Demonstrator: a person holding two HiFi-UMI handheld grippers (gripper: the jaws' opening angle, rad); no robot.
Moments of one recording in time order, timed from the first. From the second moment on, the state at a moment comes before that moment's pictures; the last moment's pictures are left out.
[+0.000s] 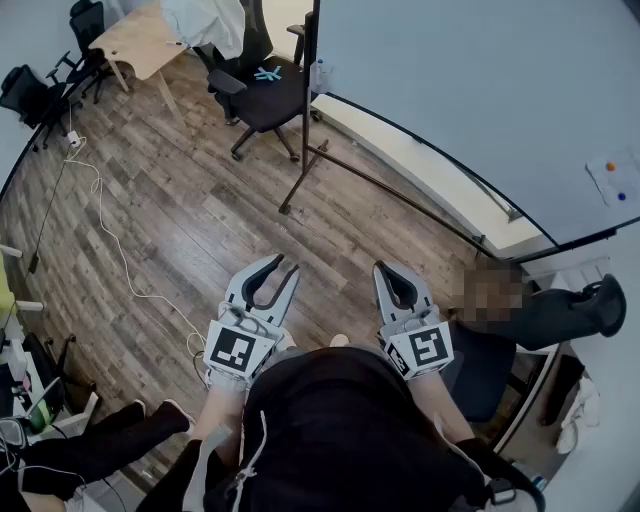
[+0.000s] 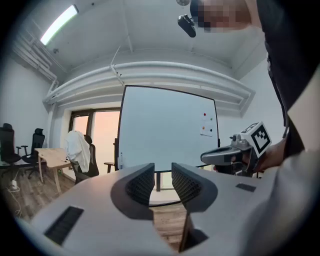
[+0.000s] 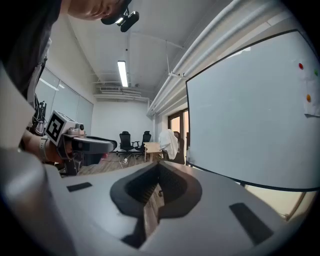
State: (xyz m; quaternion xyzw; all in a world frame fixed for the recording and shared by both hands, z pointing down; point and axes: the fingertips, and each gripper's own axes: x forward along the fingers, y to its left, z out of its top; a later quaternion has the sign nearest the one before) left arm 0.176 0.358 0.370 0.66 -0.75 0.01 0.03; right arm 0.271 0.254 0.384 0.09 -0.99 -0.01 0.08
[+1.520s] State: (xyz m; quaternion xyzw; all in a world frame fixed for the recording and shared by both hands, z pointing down) left arm 0.003 0.244 0.414 0.69 -0.72 0.04 0.06; right arm 0.120 0.120 0.415 0.16 -0.98 0.01 0.11
